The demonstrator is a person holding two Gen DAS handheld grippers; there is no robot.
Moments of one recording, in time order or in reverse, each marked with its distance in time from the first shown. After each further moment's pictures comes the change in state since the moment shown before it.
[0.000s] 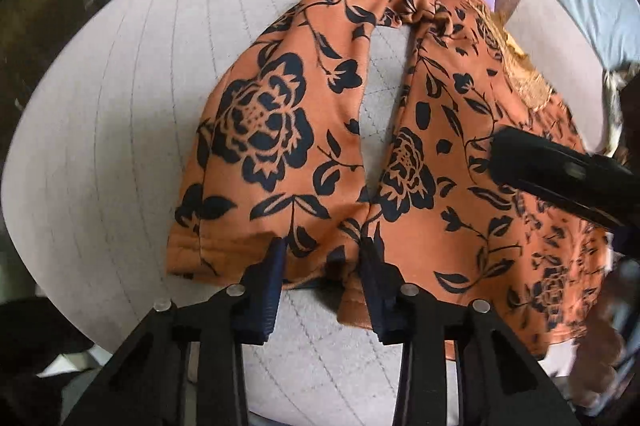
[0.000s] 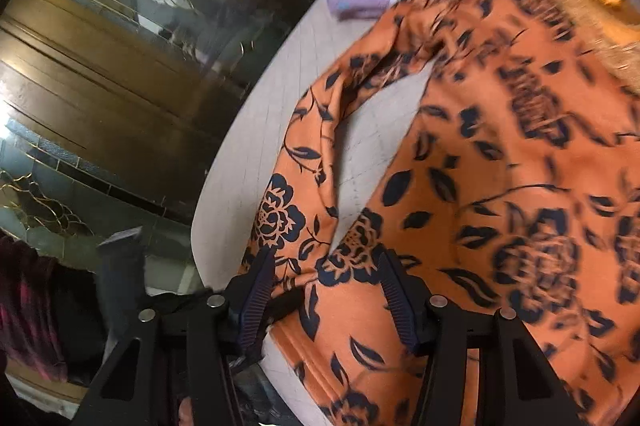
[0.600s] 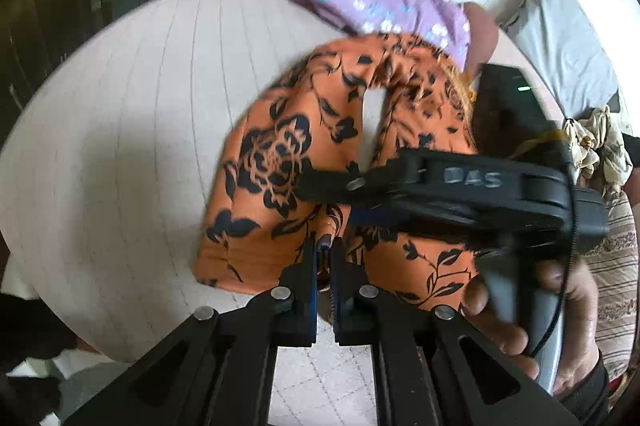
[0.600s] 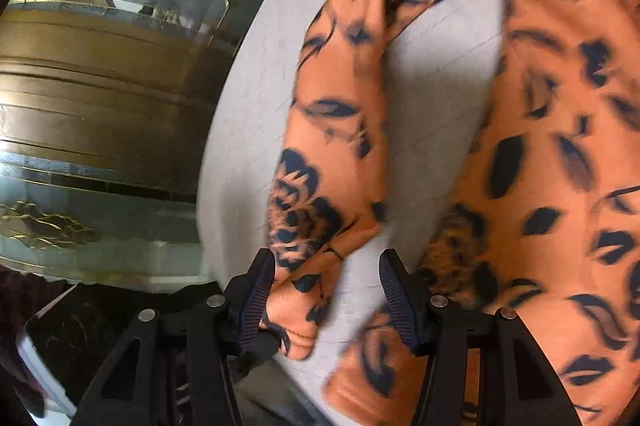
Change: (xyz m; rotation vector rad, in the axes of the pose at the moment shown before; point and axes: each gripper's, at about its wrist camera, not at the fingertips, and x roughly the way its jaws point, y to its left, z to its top) left arm -0.069 0.039 -0.019 -0.048 -0.182 -0.149; right arm 0.092 0.016 0.013 0.117 0.205 0.080
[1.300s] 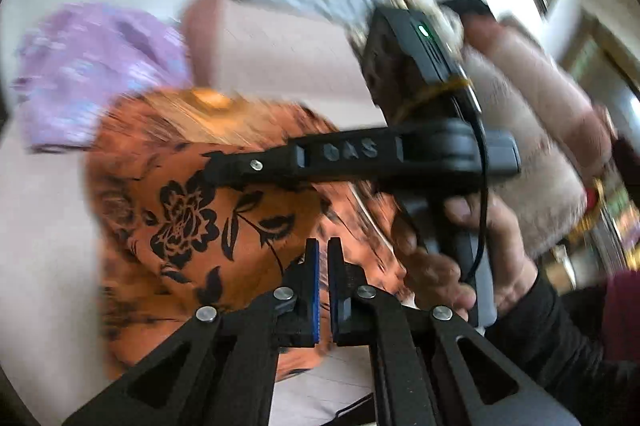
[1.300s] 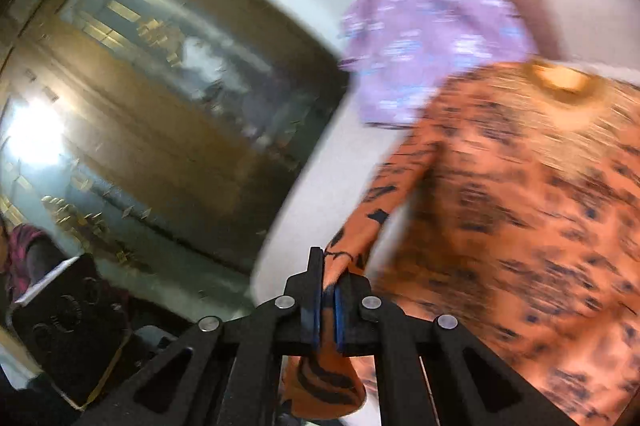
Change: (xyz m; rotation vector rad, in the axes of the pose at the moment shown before) left arm -0.046 -0.254 -0.029 0.663 0.126 -0.402; right arm -0.275 -0.025 -0.068 -0.132 -0.449 0.052
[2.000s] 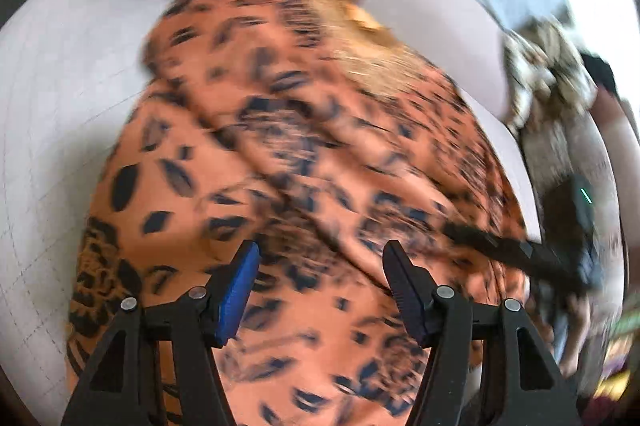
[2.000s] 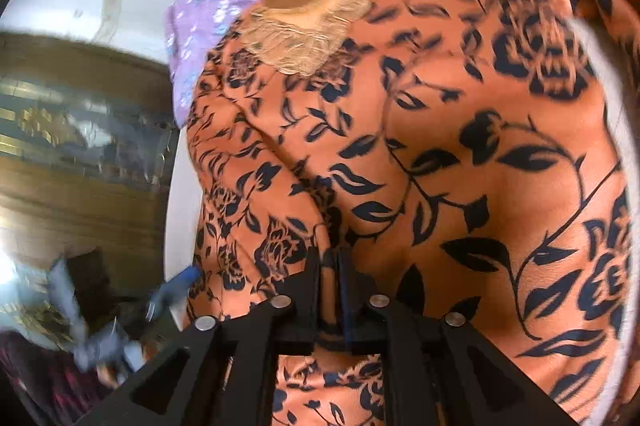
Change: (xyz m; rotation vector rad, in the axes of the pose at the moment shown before) left arm 0.061 0.171 -0.041 -0.506 0.052 0.160; right arm -0.027 -0.188 -0.064 0.332 0.058 -0.247
